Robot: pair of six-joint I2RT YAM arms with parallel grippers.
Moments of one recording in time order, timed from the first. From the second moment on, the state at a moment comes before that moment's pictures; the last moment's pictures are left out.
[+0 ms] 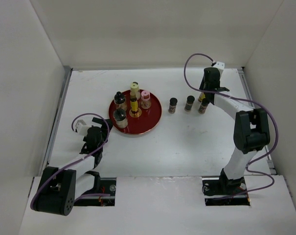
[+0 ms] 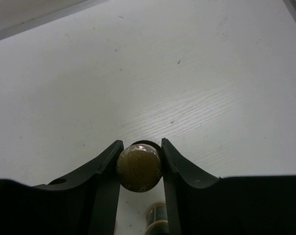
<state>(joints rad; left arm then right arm) -0.16 1.08 0.12 0.53 -0.31 -1.11 0.18 1.81 1.30 -0.03 0.44 0.31</state>
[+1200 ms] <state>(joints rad) -0.16 1.04 0.12 0.53 -0.31 -1.11 0.95 1.79 1.30 0.14 0.42 0.31</state>
